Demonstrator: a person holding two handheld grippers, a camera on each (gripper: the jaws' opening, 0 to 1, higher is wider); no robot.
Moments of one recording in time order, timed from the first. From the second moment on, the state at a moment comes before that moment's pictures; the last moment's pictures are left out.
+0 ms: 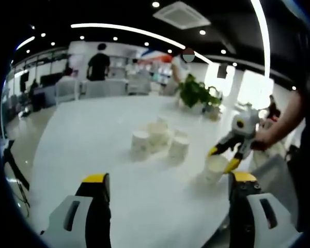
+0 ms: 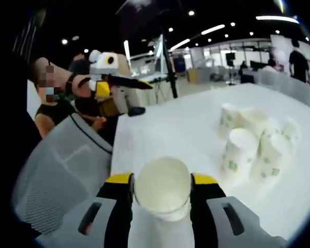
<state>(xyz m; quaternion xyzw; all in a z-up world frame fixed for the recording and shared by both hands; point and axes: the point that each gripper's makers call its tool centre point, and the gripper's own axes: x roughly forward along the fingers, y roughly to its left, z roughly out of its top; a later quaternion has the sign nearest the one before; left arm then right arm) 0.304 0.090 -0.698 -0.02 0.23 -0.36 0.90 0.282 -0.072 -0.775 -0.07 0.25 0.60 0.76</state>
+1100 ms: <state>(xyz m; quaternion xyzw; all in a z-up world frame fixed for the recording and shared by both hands) 0.300 0.084 -0.700 -0.03 0.23 -0.37 0.90 0.278 -0.079 -0.777 -0.07 0.26 0.59 0.76</state>
